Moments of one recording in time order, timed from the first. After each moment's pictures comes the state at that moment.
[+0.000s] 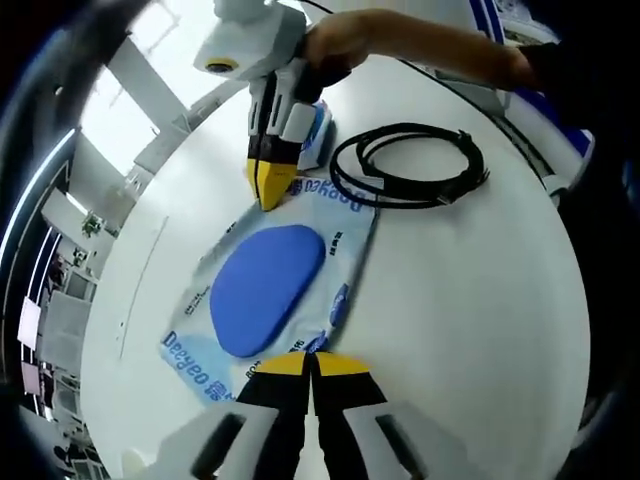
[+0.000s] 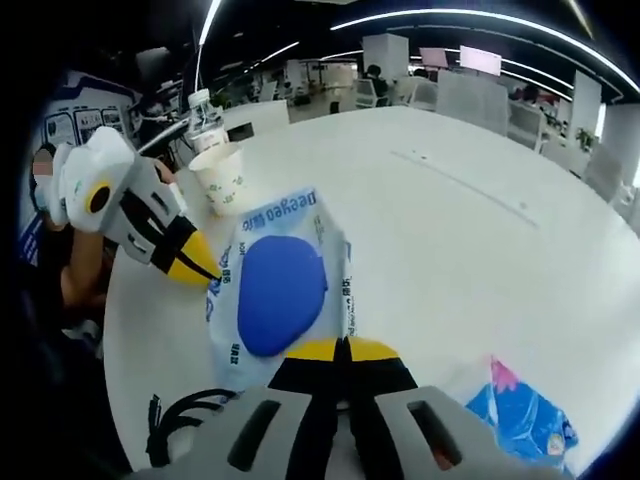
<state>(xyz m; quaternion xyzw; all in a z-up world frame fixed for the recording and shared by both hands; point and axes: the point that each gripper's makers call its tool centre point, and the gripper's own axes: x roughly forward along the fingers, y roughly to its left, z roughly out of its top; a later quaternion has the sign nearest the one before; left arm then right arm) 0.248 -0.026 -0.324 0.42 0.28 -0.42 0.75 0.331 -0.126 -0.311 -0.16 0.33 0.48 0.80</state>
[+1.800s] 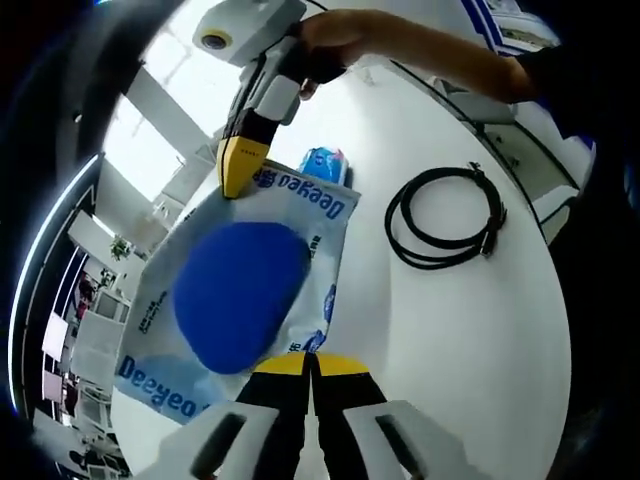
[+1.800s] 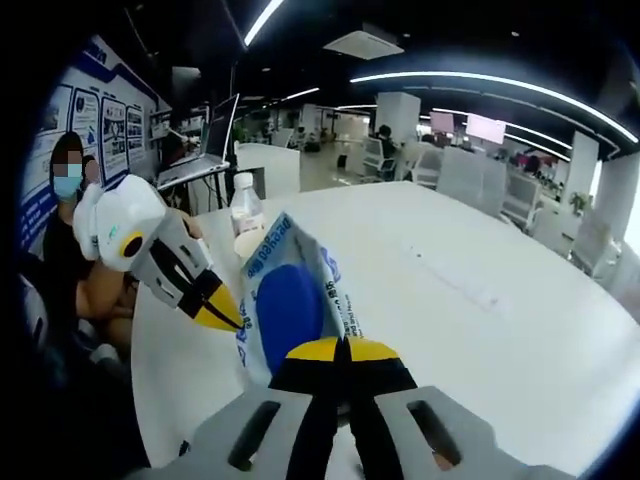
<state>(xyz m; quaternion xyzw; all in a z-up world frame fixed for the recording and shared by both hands) 0.243 -0.034 -0.269 0.44 0.21 -0.39 0.78 0.306 -0.111 -0.203 -0.17 0.20 0.50 0.83</state>
